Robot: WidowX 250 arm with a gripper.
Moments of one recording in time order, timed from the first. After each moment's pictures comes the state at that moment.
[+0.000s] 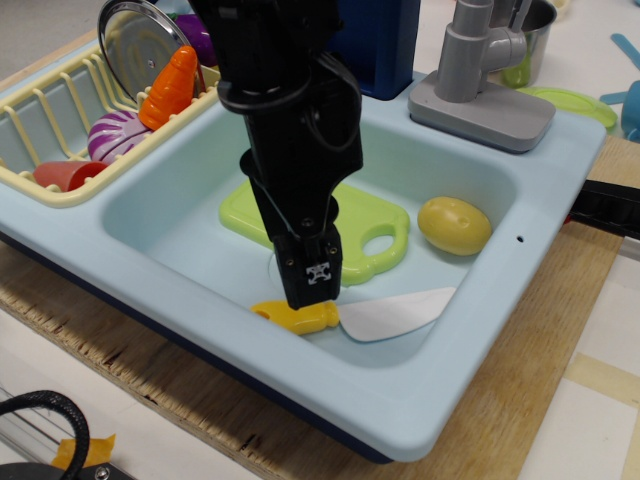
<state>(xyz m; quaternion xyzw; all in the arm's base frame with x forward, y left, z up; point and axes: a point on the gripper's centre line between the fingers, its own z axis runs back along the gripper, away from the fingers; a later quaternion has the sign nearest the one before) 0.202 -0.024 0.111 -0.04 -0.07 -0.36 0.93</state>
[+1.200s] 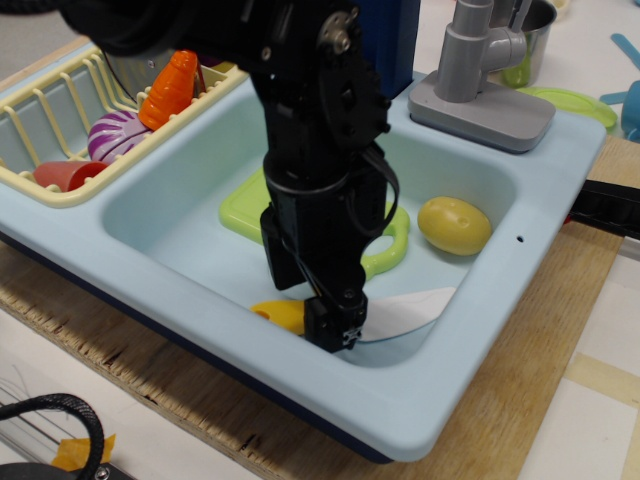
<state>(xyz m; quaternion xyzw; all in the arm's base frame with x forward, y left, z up) 0.204 -0.029 0.067 0.00 -0.04 -0.29 0.95</state>
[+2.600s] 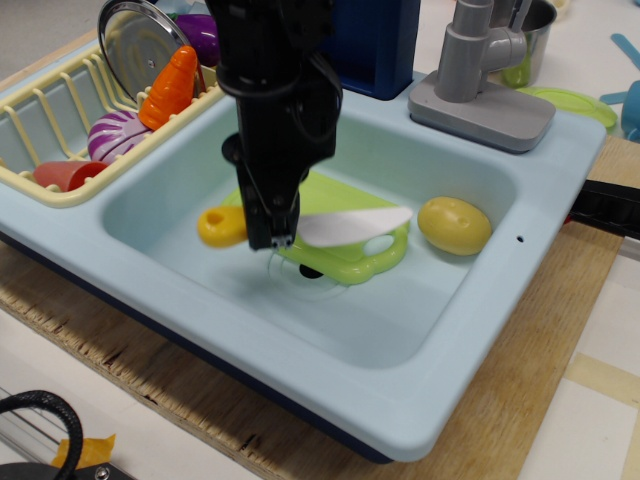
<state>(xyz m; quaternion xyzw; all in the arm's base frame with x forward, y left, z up) 0.234 0.017 0.101 0.04 -0.04 -0.40 0.91</state>
